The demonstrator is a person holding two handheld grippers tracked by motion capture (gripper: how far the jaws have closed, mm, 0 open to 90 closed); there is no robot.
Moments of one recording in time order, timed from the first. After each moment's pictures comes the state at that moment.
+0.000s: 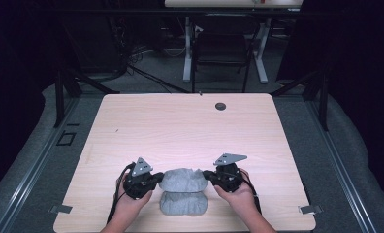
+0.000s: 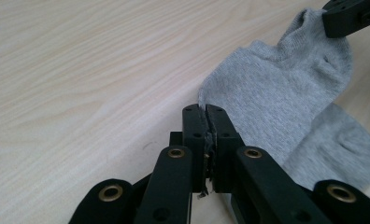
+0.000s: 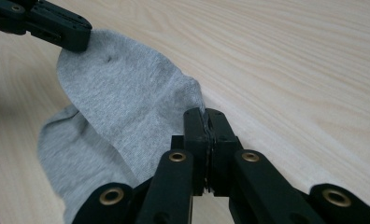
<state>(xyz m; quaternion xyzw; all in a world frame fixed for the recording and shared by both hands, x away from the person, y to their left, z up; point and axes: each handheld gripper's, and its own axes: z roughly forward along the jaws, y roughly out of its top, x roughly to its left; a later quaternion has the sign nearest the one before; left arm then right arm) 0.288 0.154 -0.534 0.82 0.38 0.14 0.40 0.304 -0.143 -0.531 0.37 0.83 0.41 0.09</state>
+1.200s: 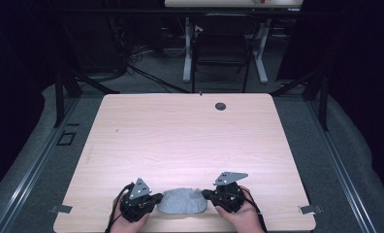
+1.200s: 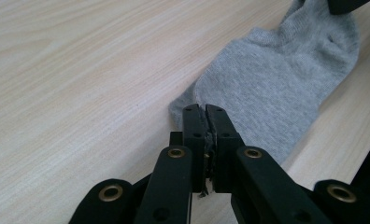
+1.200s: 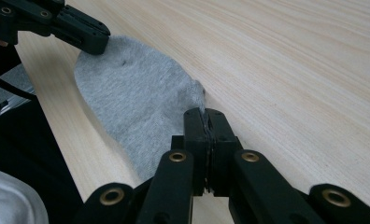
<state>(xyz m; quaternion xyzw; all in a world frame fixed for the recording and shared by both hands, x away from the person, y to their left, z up) 0.245 0.157 -0.556 0.84 0.36 0.11 0.38 0.260 -0.143 -0.541 0.35 0.84 0.40 0.06</state>
